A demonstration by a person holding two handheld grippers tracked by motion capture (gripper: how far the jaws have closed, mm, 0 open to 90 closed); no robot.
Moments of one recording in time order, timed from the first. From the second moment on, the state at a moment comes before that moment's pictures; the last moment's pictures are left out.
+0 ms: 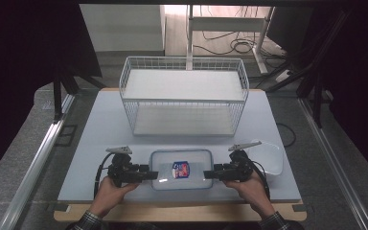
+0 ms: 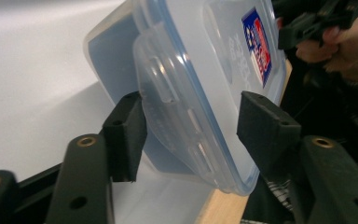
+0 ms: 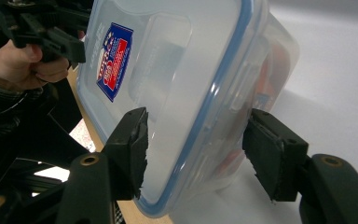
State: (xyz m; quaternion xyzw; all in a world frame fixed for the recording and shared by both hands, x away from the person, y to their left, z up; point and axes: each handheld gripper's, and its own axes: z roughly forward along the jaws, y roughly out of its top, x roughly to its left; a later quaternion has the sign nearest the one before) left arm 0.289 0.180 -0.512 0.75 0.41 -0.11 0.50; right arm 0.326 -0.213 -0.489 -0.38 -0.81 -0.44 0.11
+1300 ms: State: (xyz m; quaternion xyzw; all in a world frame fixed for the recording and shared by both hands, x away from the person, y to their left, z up) left arm 0.300 0.182 -0.452 0.74 0.40 -0.02 0.54; right arm 0.327 -0.213 -0.441 -0.37 -0.77 -0.51 0.02
